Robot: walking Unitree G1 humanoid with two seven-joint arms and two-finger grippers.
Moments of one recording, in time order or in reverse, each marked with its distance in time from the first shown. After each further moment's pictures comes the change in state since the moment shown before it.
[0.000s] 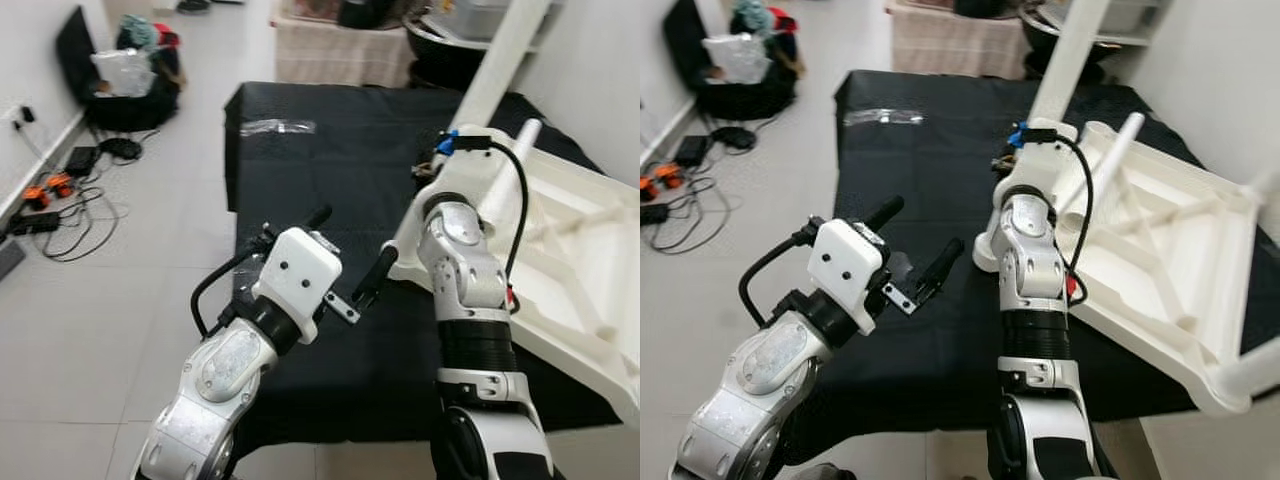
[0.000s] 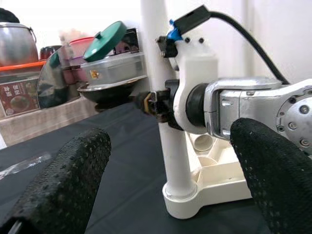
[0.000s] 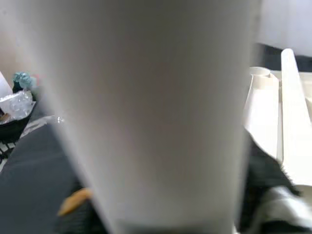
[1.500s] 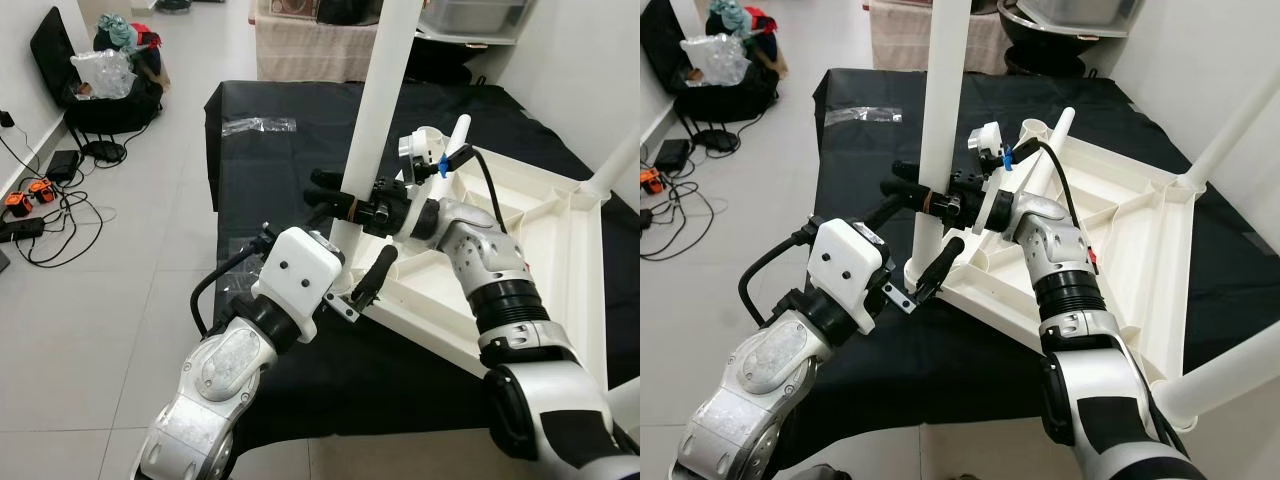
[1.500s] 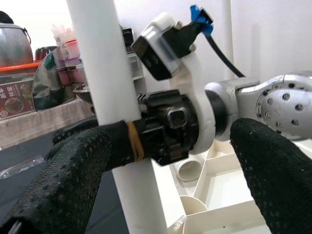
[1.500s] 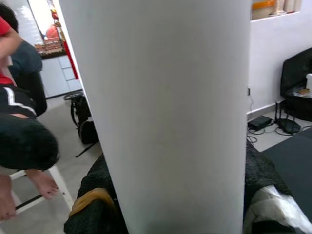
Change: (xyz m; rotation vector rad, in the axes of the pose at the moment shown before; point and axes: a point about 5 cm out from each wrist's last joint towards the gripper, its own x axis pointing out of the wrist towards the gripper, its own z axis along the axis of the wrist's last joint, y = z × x) left arm 0.000 0.003 0.000 0.010 -0.001 0.007; right arm -0.009 0.032 -0.006 0.031 0.070 1.443
